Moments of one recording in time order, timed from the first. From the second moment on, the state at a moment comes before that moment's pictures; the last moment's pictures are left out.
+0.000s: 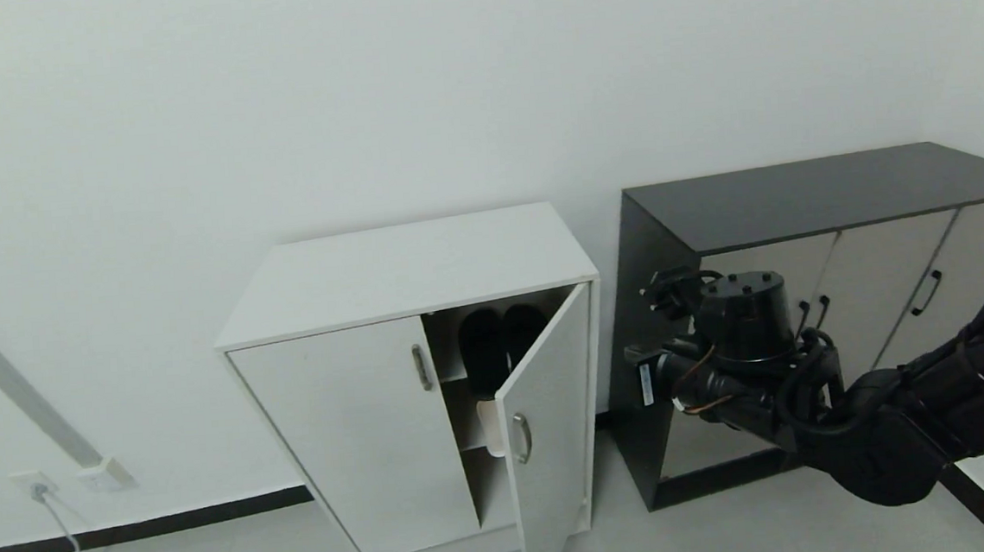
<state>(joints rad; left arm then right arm) 0.00 0.00 0.00 0.00 -0.01 0.00 0.65 1.96 -0.88 -0.74 -0.20 0.11</state>
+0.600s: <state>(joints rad) 0.00 0.00 0.00 0.00 -0.01 0.00 0.65 1.97 -0.80 -0.85 -0.16 0.10</state>
